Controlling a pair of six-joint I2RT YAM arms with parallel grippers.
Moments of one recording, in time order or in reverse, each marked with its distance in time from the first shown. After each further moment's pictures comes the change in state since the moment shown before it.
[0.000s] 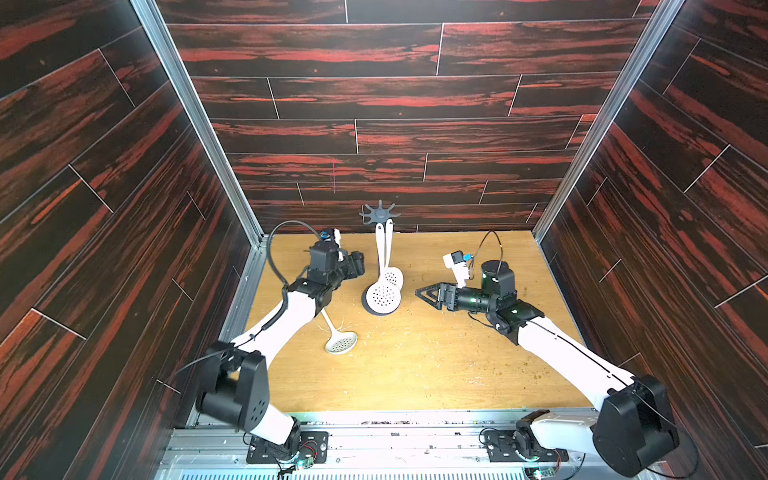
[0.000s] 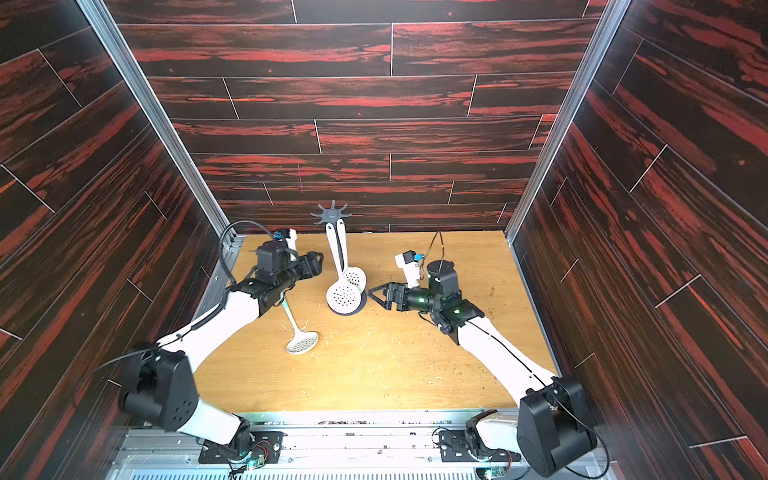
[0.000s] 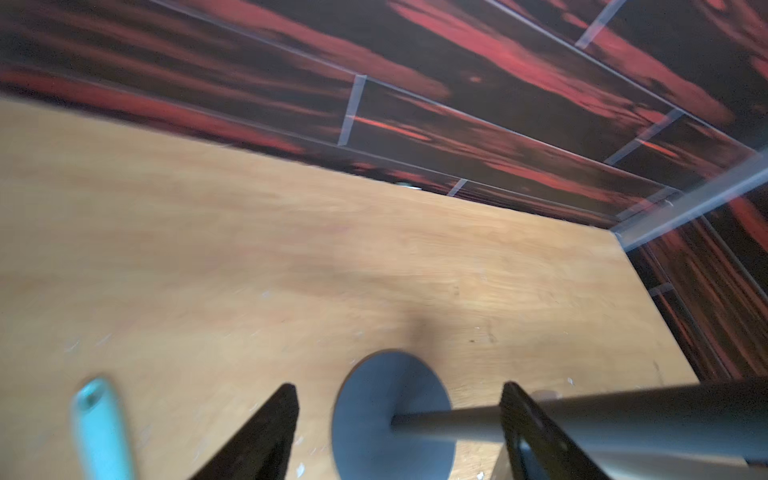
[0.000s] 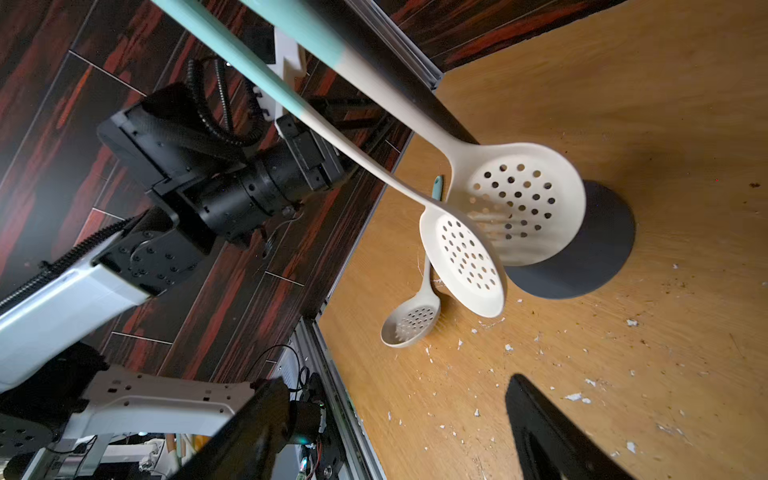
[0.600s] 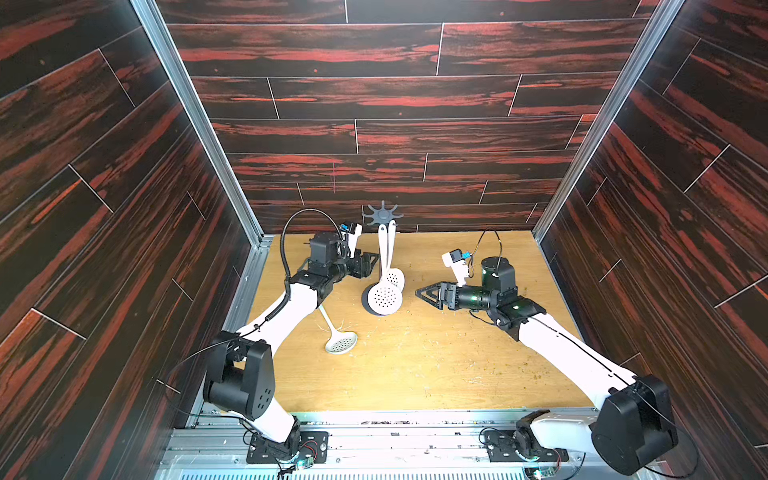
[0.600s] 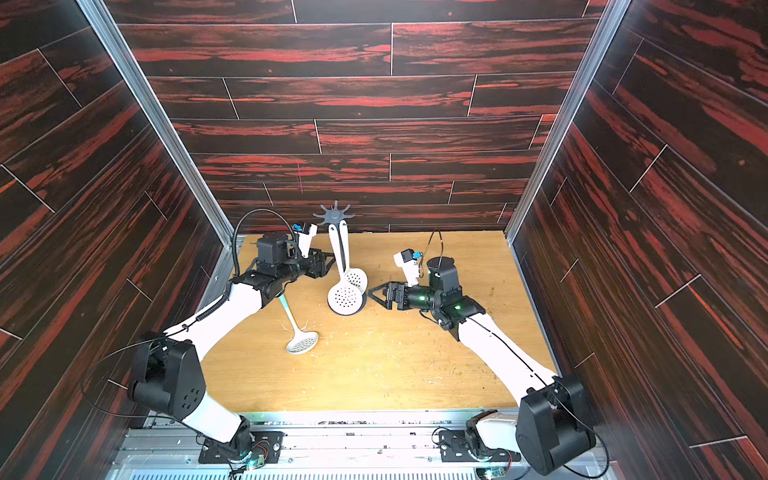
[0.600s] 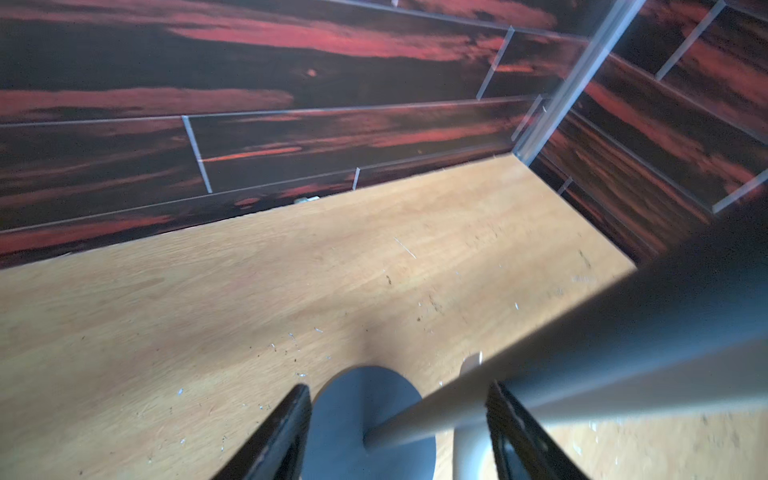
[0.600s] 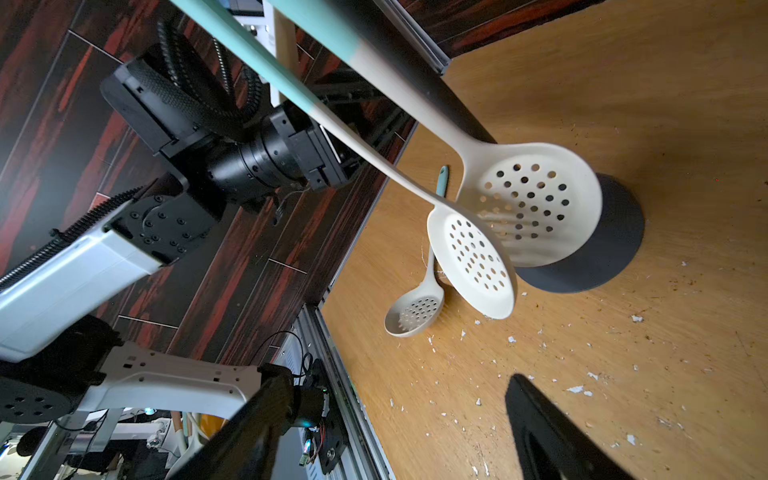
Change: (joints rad) left arm 0.010 0.041 0.064 0.003 0.331 0.320; right arm -0.007 0.031 0.048 -0.065 -0.034 -0.034
